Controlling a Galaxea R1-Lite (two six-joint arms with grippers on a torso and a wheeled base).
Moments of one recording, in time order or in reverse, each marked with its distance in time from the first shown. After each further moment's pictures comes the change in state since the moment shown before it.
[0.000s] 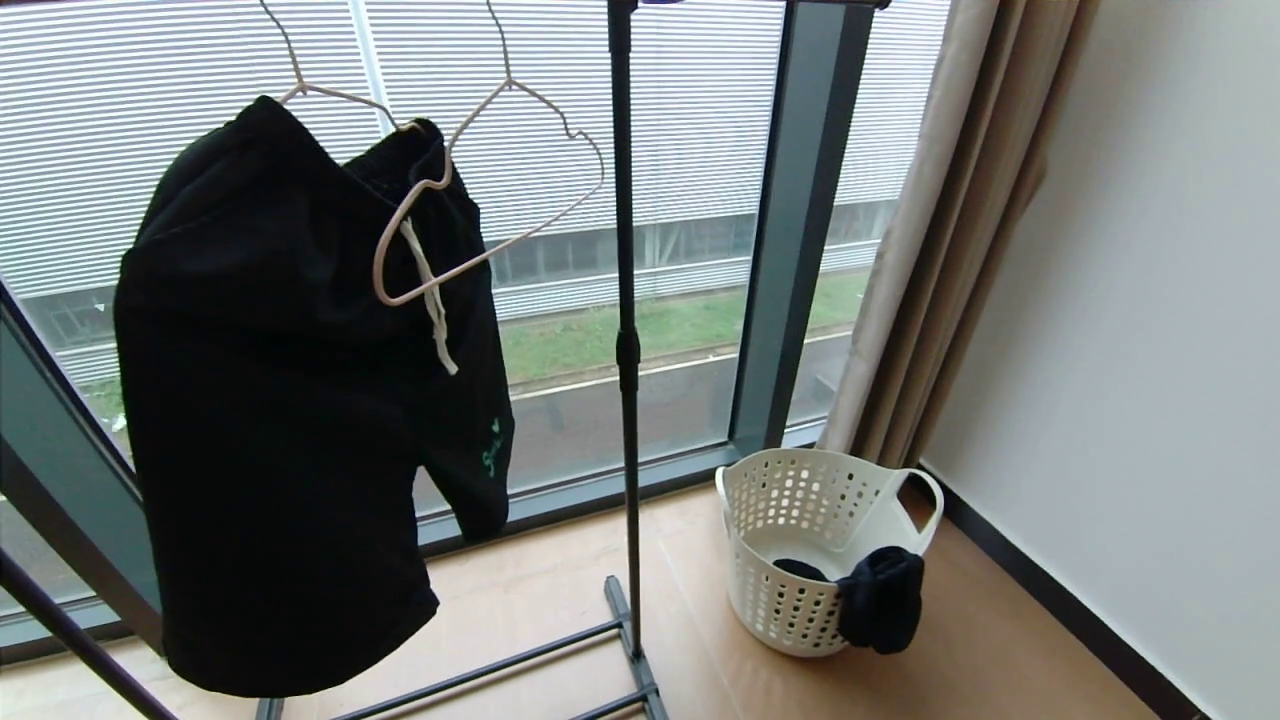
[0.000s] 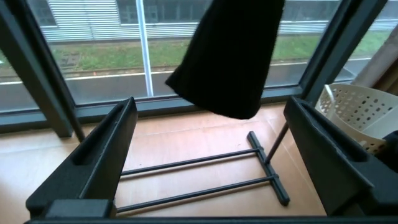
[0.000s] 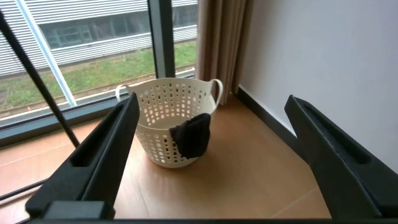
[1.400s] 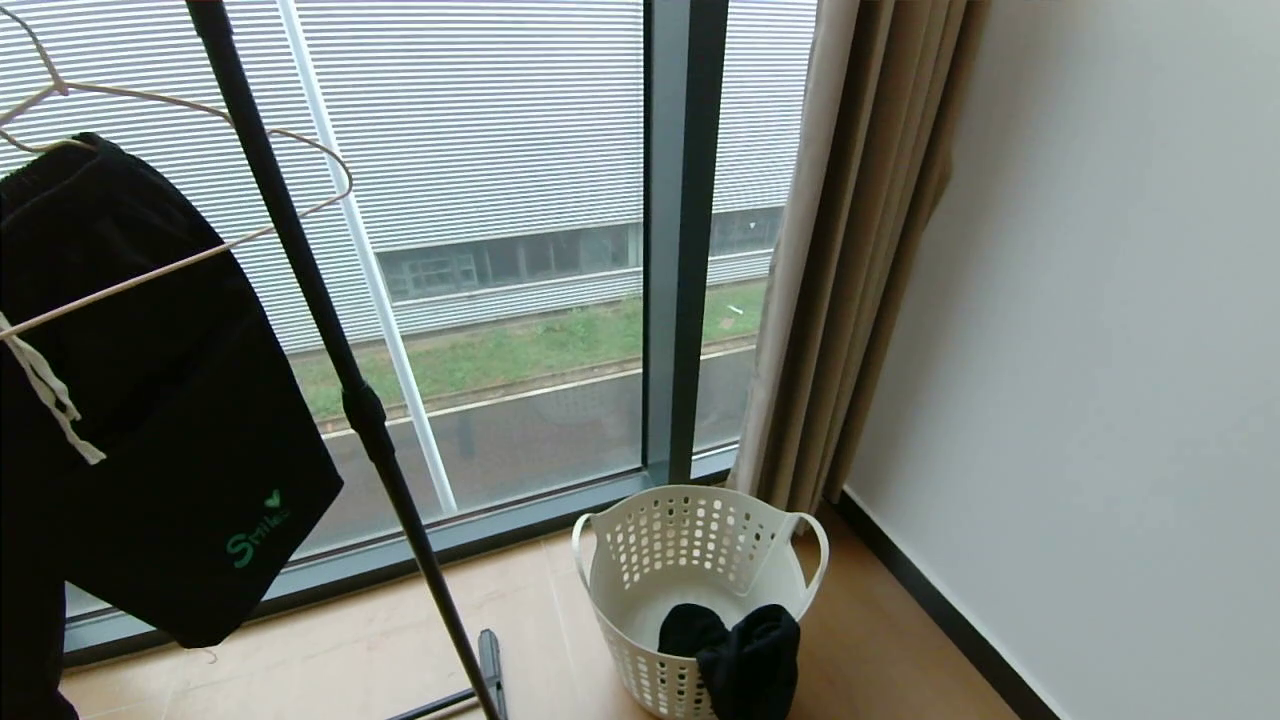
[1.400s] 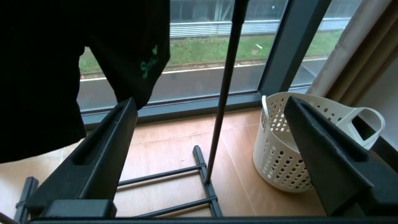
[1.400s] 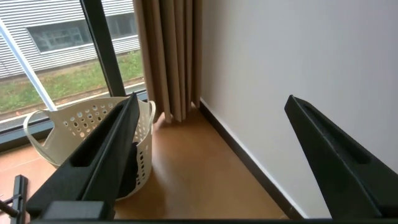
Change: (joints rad) left arm 0.000 0.000 0.000 -0.001 0.000 0.000; right arm -0.001 0.000 0.000 0.001 0.001 0.001
